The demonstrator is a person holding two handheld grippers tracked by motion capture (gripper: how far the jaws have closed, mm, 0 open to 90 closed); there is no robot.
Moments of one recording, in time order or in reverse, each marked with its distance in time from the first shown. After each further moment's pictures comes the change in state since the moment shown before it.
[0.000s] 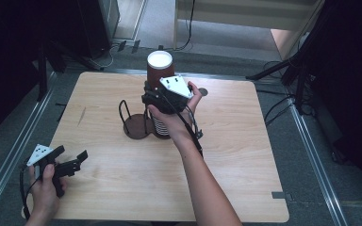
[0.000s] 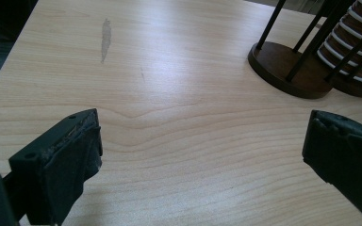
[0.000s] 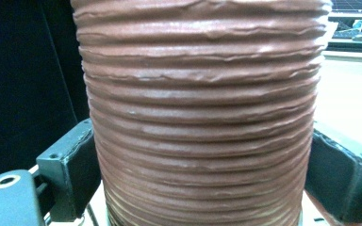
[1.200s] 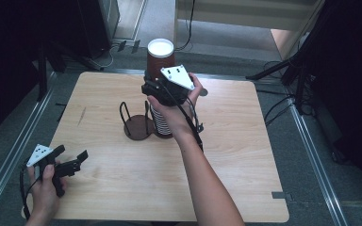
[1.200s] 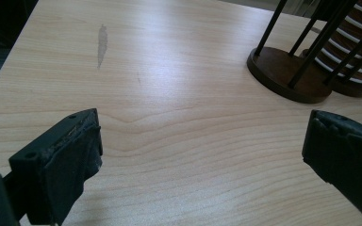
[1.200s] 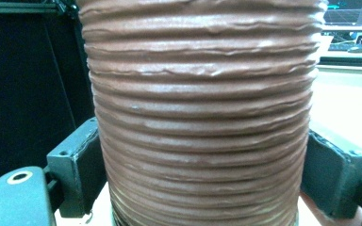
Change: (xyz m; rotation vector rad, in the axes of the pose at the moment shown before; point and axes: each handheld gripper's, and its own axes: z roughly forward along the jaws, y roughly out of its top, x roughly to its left) left arm 0.000 0.000 0.000 -0.017 -0.012 0.012; right arm 0.000 0.028 -0.002 -0.046 -0.001 0.022
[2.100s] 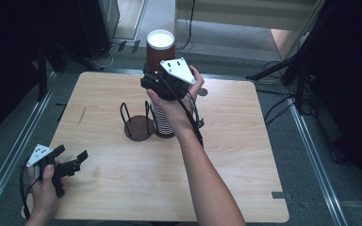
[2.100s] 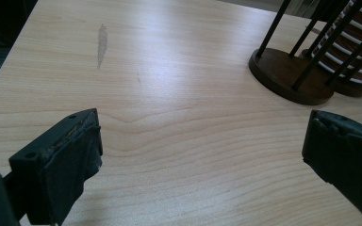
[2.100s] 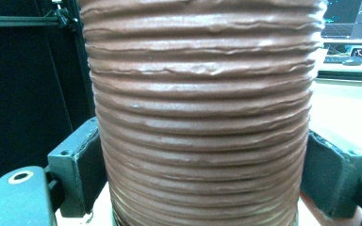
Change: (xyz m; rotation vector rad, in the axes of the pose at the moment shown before) left arm 0.000 0.000 0.000 -0.003 -0.002 -0.006; right arm 0.002 0.019 -0.001 -0.039 -0.001 -0.006
